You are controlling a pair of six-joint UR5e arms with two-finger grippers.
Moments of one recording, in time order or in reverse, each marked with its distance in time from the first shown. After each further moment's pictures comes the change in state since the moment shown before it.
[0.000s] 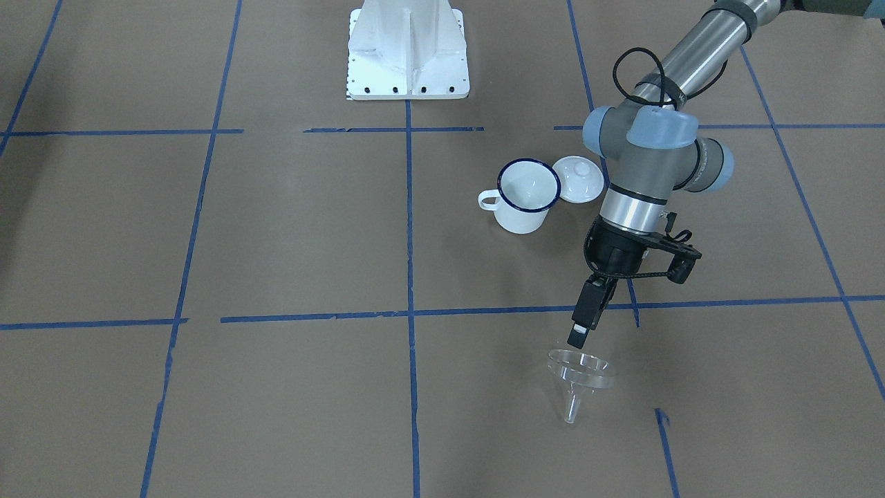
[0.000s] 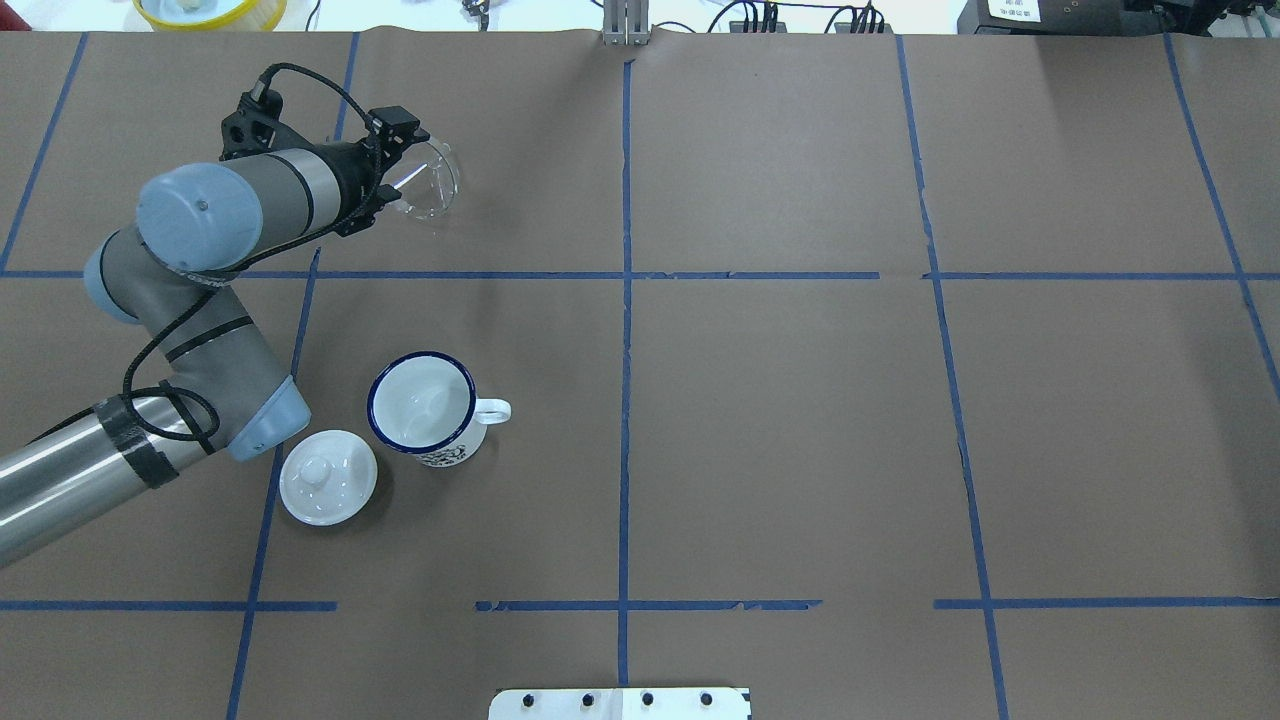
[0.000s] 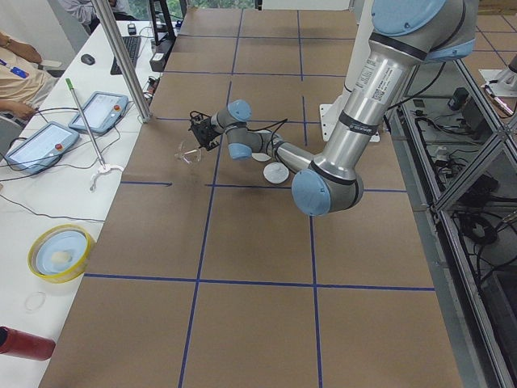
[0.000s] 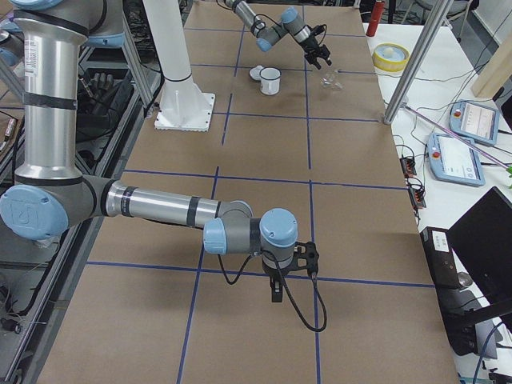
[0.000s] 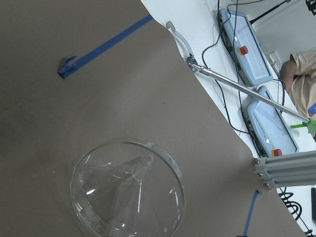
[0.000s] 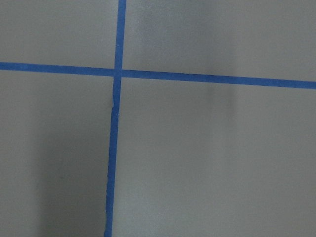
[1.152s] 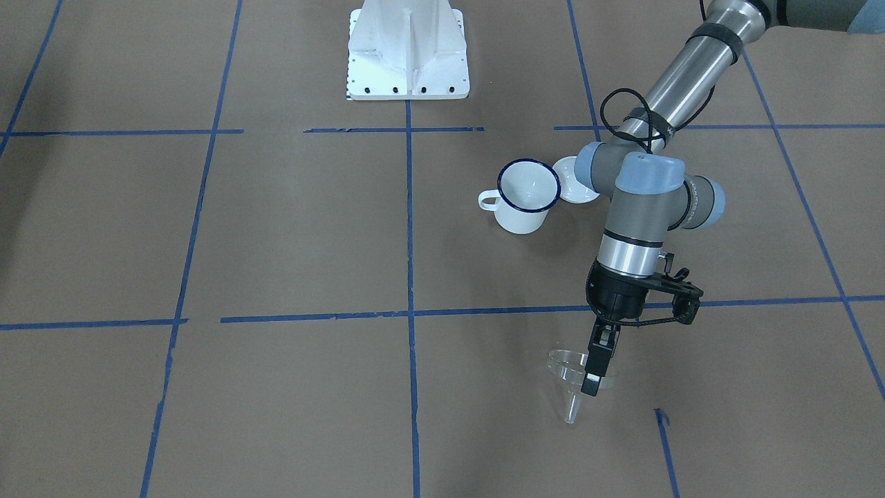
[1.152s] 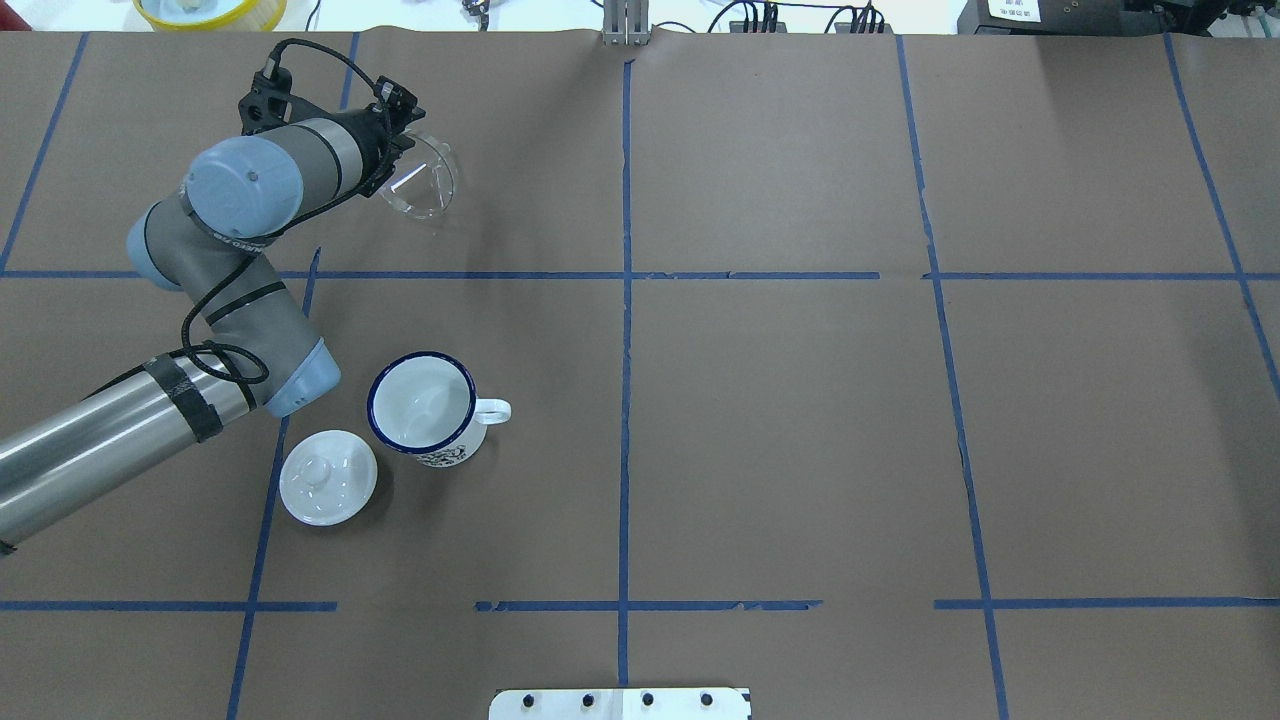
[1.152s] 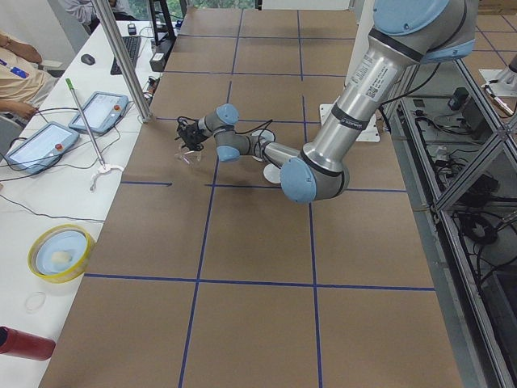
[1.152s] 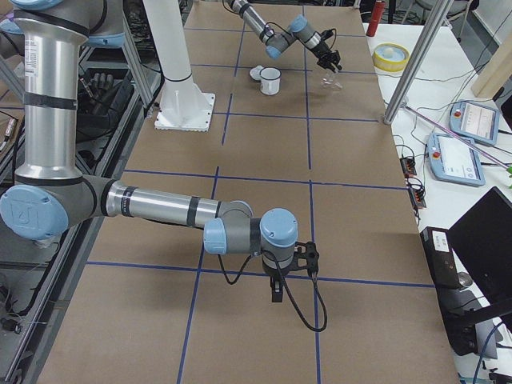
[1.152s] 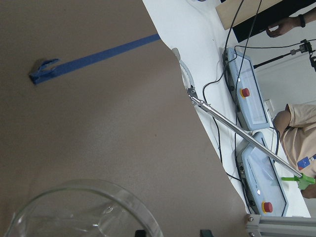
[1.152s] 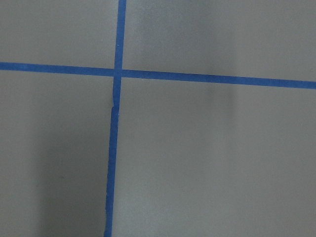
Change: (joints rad) left arm -0.035 -0.087 0.165 -0.047 0.049 -0.054; right arm 0.000 0.000 0.000 0.000 0.000 0.000
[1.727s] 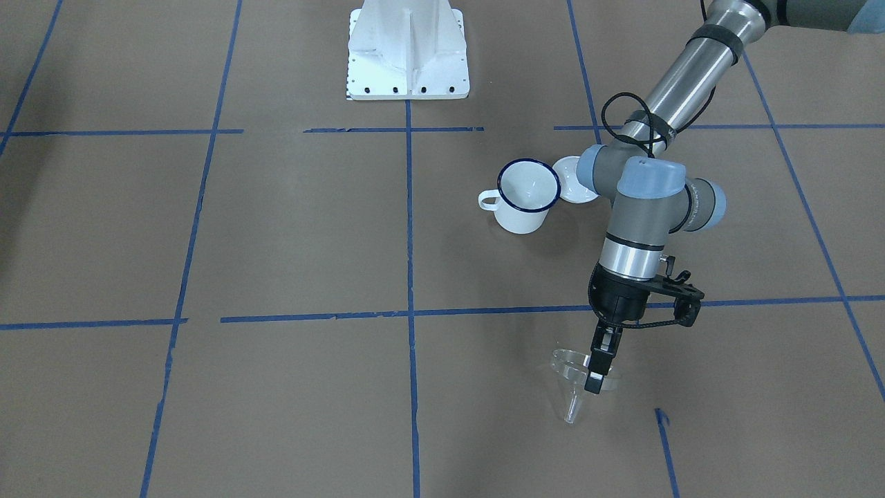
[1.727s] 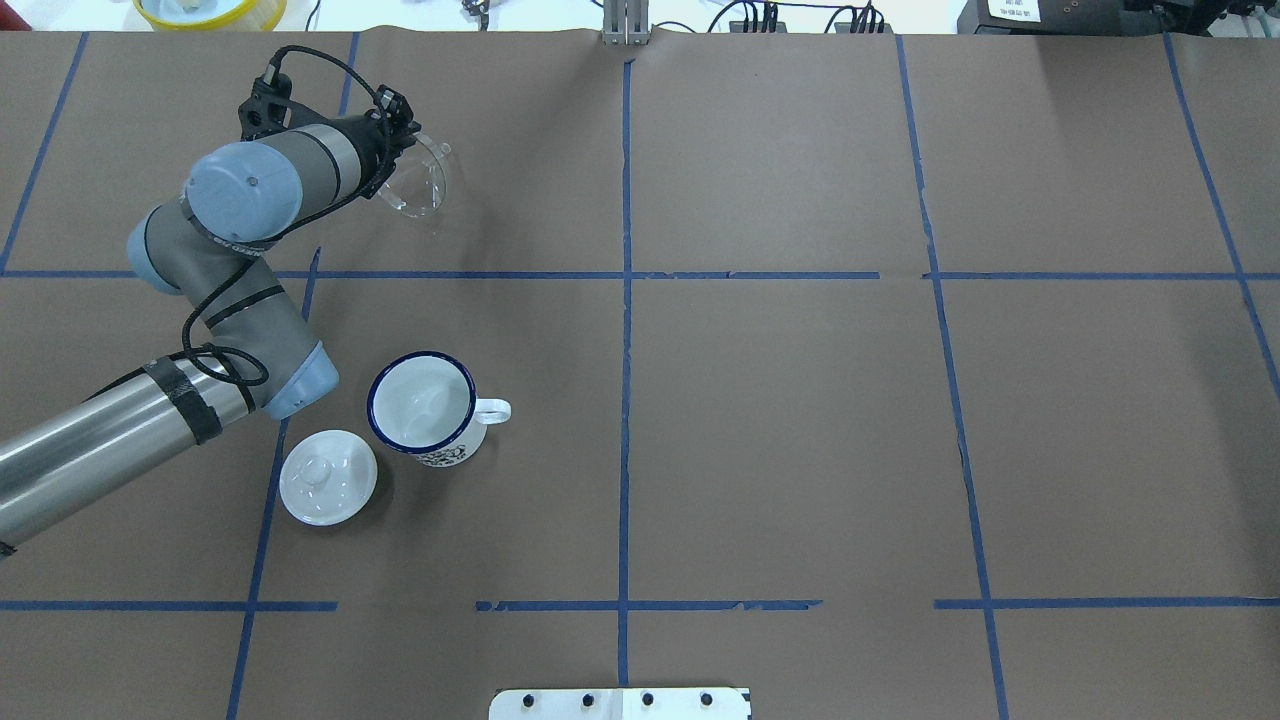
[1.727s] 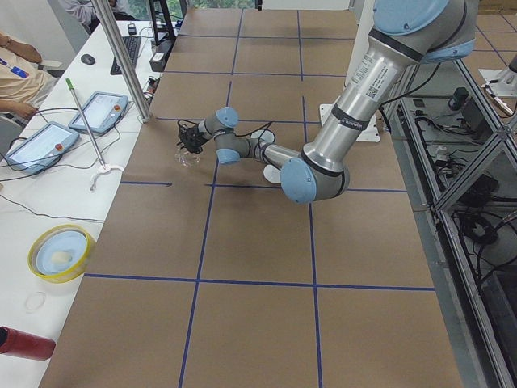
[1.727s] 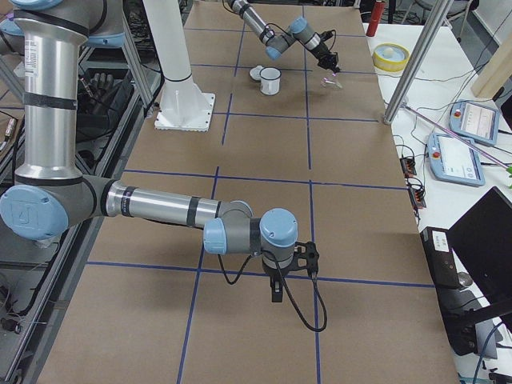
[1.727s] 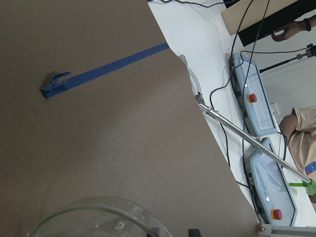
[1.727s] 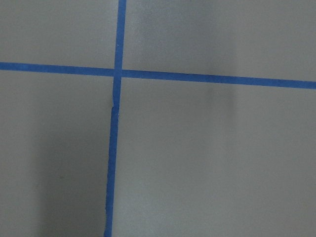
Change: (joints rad) left arm 0.004 0.002 0.009 -0.015 -0.004 0.011; right arm 0.000 0.000 0.000 0.000 0.000 0.000
